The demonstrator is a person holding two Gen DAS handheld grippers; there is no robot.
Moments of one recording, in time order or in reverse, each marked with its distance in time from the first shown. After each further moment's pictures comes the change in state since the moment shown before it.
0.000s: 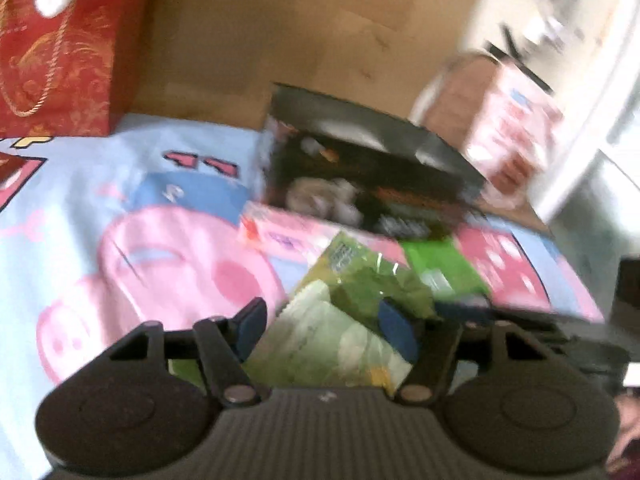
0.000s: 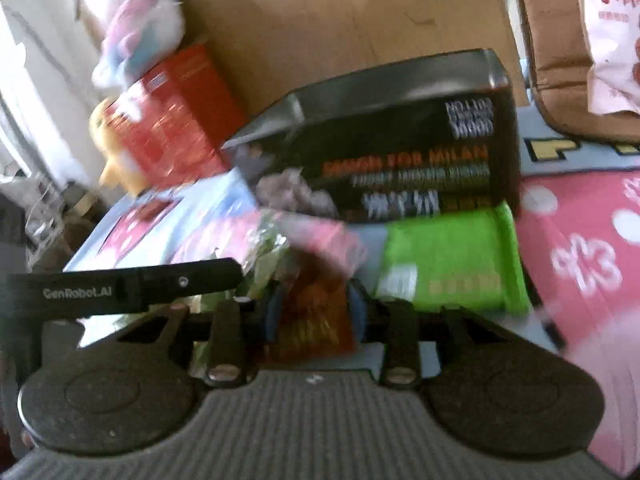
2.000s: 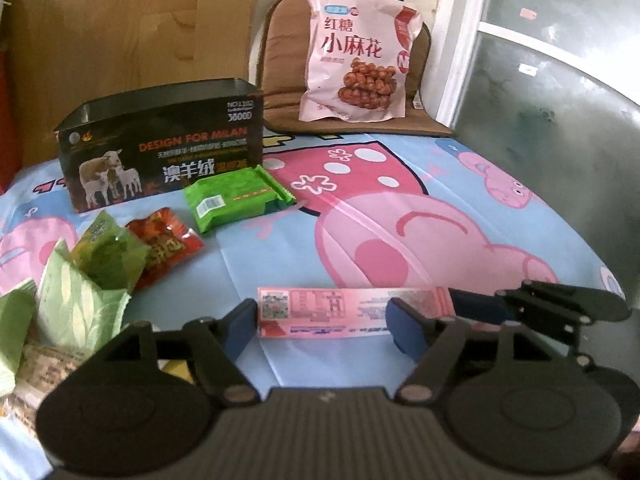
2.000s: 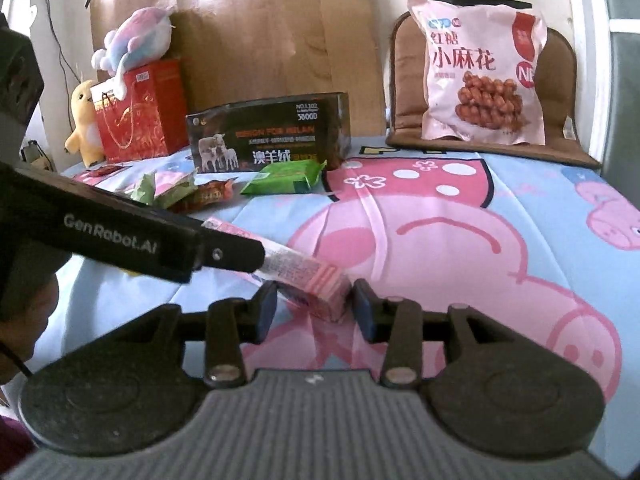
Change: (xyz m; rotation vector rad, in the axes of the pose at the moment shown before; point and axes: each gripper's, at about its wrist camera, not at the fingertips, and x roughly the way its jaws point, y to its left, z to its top) left arm 0.002 -0.153 -0.068 0.309 0.018 -0.048; right arm -0.116 -0.028 -0.106 -0.123 -0.180 -0.300
